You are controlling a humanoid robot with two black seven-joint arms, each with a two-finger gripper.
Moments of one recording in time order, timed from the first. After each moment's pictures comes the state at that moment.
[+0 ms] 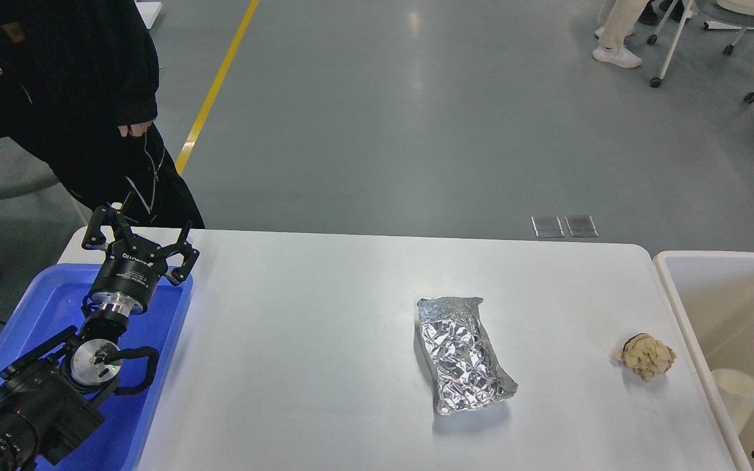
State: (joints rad) left arm -0.58 0.33 -0.75 -0.45 -0.16 -0.64 -0.52; right arm 0.53 -0.29 0.00 -0.09 -0.26 -0.31 0.22
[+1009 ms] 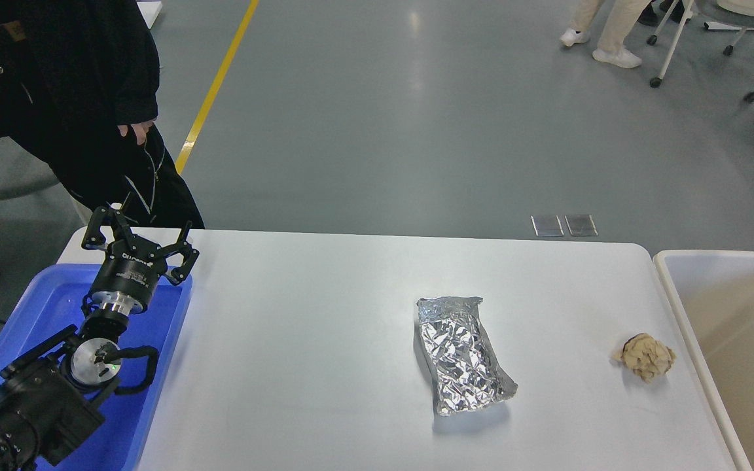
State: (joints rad) left arm -0.58 0.33 -0.75 -0.45 -0.16 -0.64 -0.52; right arm 0.76 -0.67 0.74 0.60 -0.27 -0.25 0.24
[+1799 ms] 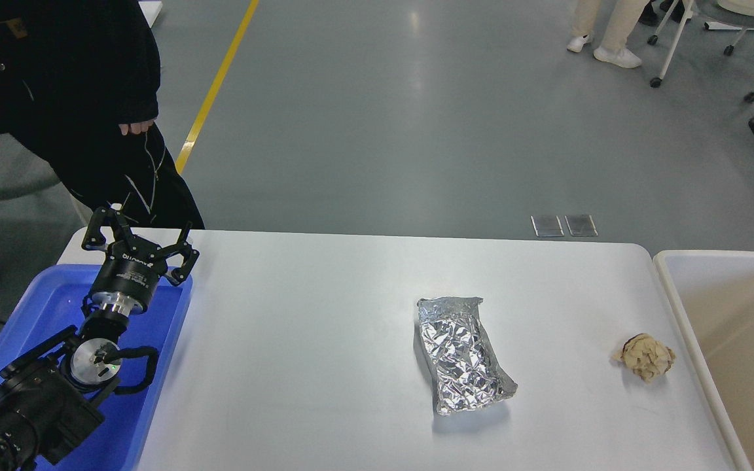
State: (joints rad) left arm -0.58 0.33 -0.75 -0.45 -0.16 -0.64 -0.52; right arm 0.67 -0.66 1.19 0.92 -0.28 0.05 0.26
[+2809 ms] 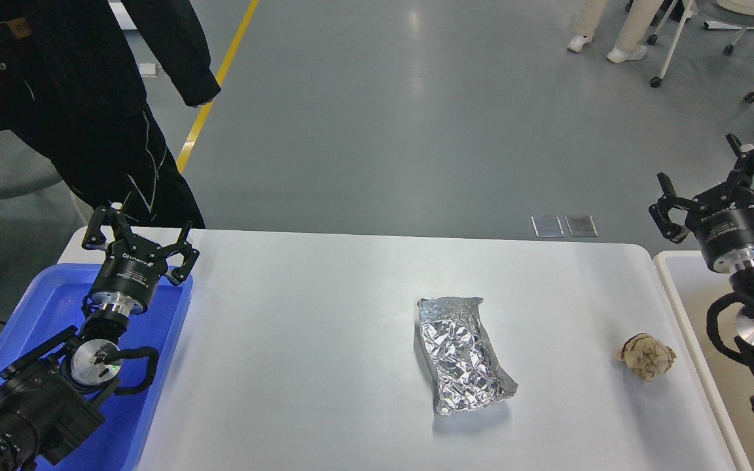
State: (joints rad) left arm -0.58 0.33 -0.75 -0.45 -0.16 -0.64 -0.52; right arm 0.44 -0.42 1.32 0.93 -0.28 0.17 0.26
